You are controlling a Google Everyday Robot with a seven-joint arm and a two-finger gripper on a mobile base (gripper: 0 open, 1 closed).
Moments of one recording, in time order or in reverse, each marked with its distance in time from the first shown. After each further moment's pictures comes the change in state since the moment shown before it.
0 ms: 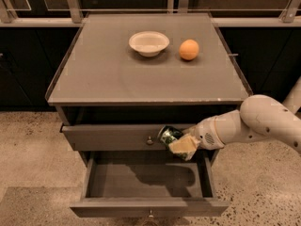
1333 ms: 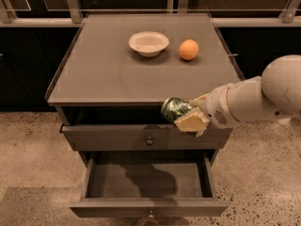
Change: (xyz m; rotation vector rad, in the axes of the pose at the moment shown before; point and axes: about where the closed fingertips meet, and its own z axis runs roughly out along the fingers) arm -0.082 0.050 -0.094 0.226 -0.008 -0.229
